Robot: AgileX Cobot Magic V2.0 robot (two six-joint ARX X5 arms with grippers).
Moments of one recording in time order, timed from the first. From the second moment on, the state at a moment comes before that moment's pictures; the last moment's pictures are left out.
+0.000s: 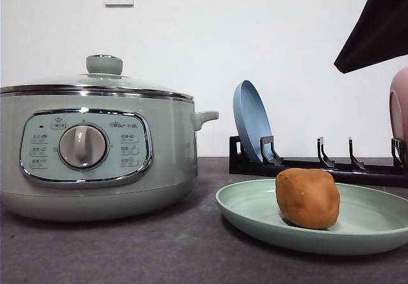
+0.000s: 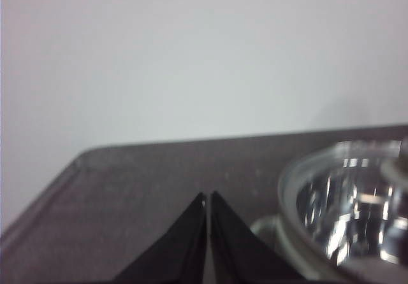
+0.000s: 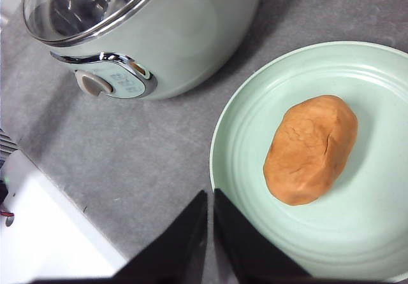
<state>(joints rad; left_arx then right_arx) 0.09 0.14 0.26 -0.08 0.07 0.09 0.47 0.81 0.67 -0.57 -0.44 0.31</state>
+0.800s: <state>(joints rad) 0.09 0.01 0.03 -0.18 0.07 0.06 0.47 0.81 0.67 -0.57 -0.44 0.31</state>
